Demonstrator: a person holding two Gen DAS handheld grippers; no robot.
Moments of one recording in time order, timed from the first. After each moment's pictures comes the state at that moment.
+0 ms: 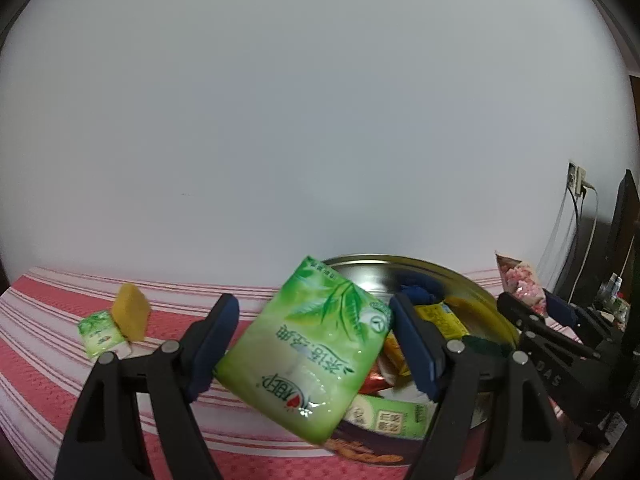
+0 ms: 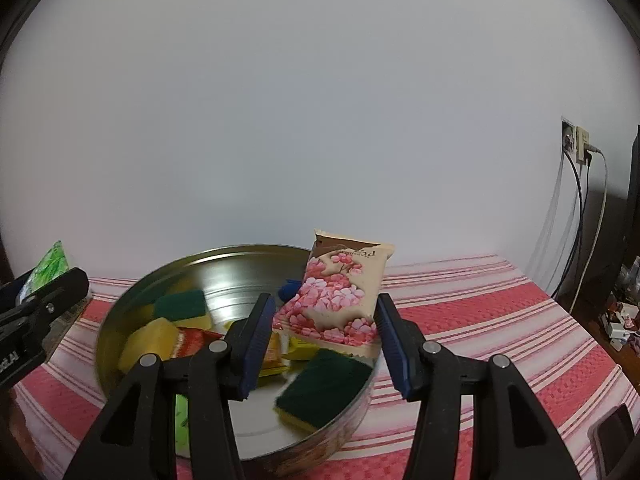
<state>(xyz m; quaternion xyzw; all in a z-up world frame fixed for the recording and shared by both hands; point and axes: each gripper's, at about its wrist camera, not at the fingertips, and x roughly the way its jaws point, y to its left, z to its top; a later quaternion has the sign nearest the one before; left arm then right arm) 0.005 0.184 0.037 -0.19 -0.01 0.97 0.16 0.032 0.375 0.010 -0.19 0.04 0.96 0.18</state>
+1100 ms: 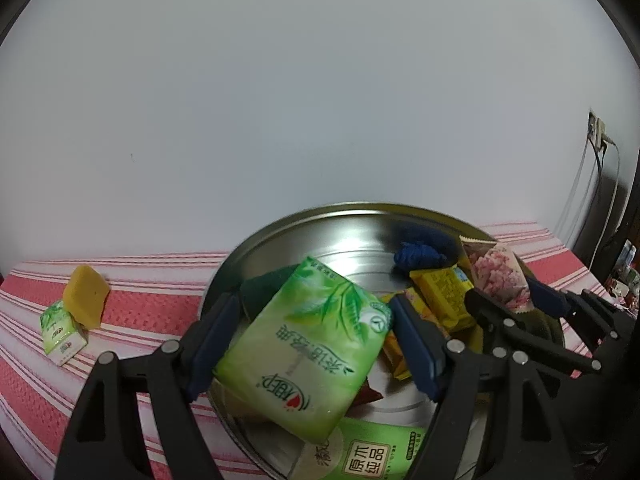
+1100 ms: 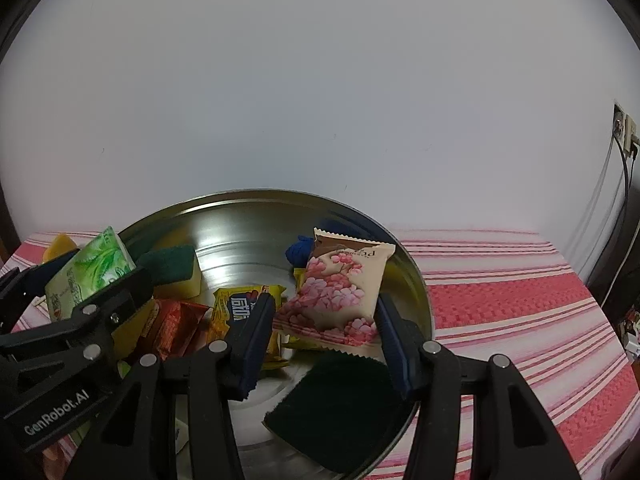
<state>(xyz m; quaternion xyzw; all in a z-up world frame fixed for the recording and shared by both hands) -0.046 0.247 0.000 -0.28 0.04 0.95 0.14 -0.019 0.397 -0.020 -0.28 0.03 0.95 0.13</state>
